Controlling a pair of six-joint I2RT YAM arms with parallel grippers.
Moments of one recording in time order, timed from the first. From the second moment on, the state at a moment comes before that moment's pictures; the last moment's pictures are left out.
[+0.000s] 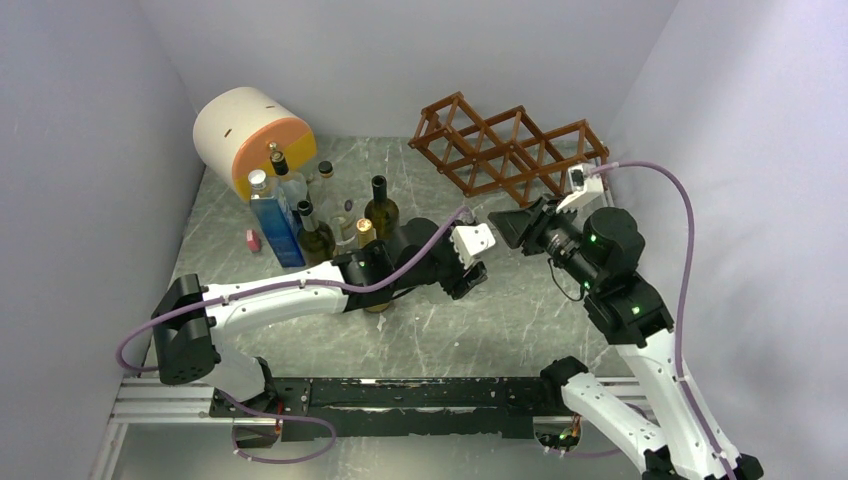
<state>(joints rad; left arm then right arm) -1.16 1.50 1.20 -0.01 0.00 0.09 0.44 0.72 1.05 -0.47 -0.12 0.51</state>
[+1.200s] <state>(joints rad) -1.13 1.01 1.20 -0.16 -0.02 -0.11 0.74 1.29 0.96 0.04 0.05 0.04</state>
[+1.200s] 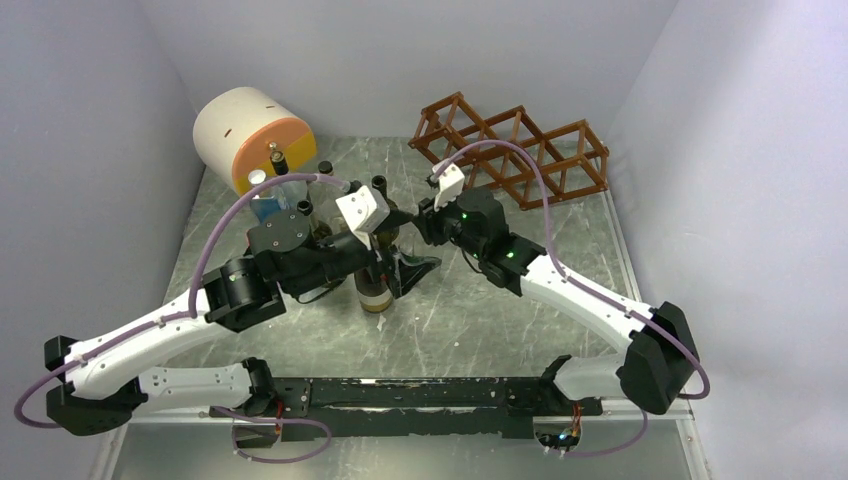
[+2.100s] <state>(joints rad) -0.75 1.06 1.47 -0.35 -0.08 -0.02 0.64 1.13 1.21 -0.29 0.19 0.15</state>
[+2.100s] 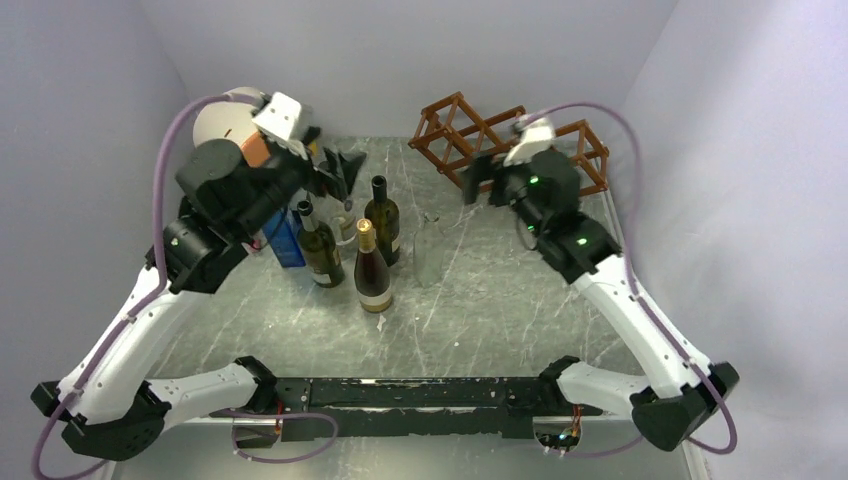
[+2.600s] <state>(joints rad) -0.39 0.87 1.42 -0.41 -0.15 -0.09 0.37 0.83 1.38 -0.57 0.35 0.21</state>
